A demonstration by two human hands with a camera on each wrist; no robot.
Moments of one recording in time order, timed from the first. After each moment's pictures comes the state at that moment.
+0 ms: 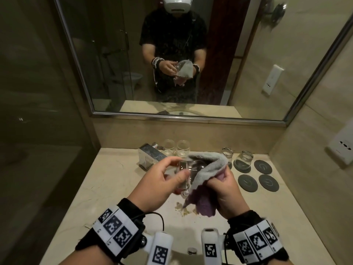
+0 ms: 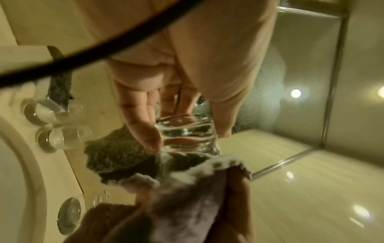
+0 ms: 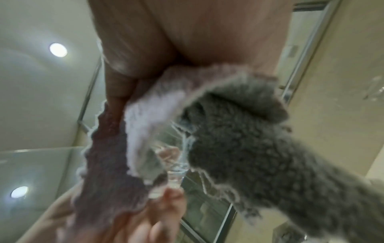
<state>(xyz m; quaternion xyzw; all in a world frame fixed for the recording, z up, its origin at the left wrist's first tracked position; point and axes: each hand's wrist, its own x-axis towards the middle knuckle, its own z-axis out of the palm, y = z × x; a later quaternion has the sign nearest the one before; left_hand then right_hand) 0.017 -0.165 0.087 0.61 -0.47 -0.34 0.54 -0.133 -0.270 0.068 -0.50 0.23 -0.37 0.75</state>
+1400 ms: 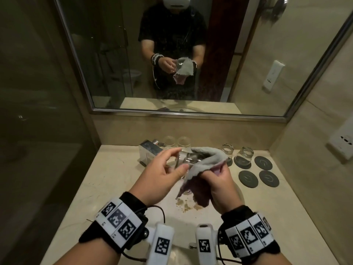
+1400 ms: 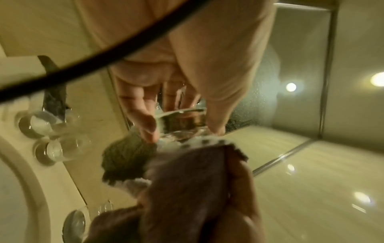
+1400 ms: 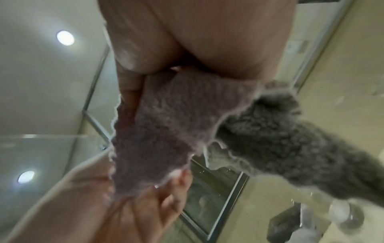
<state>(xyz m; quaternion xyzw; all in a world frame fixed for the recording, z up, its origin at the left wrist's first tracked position) 0.024 -0.167 0.081 0.65 -0.50 -0.27 0.50 -0.122 -0.260 0.067 -0.48 0.26 -0.38 0.75</state>
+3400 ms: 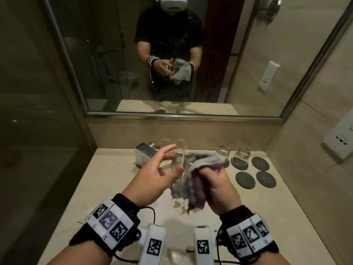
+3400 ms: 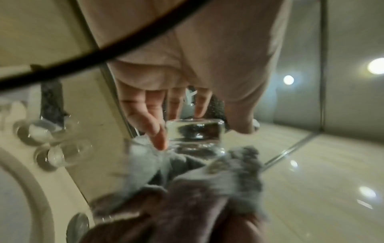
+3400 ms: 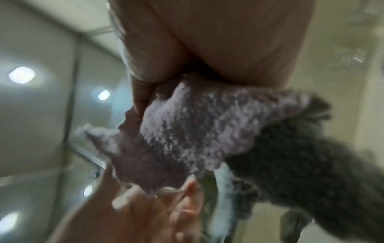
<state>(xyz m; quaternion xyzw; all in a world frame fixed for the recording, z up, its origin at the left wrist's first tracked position) 0.027 -0.174 0.084 0.63 -0.51 -0.31 0.50 -0.125 -0.269 0.075 -0.40 0.26 -0.34 0.81</state>
